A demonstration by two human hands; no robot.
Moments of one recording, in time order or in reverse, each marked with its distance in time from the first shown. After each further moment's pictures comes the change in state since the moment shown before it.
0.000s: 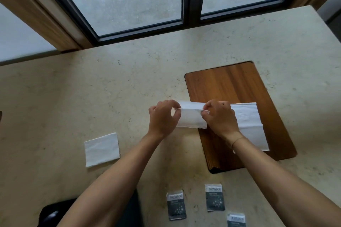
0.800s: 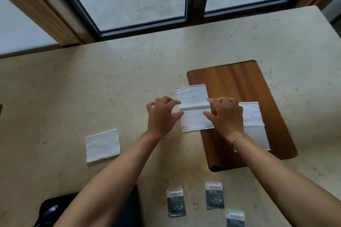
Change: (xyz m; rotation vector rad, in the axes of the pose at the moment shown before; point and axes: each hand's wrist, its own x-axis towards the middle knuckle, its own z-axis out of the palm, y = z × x) left_hand -0.001 -0.020 0.005 0.192 -0.021 0.041; right_hand 0.000 0.009 -0.002 -0.358 -0.003 -0.071
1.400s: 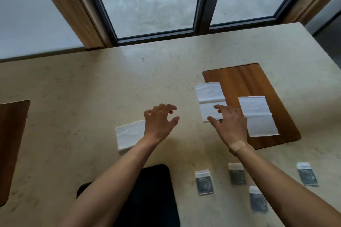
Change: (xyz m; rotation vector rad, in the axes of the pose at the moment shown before) left_hand -0.073 -0.076 -0.071 -0.179 -0.031 -0.019; right_hand -0.085 -0.089 -0.006 0.118 0.126 0.141
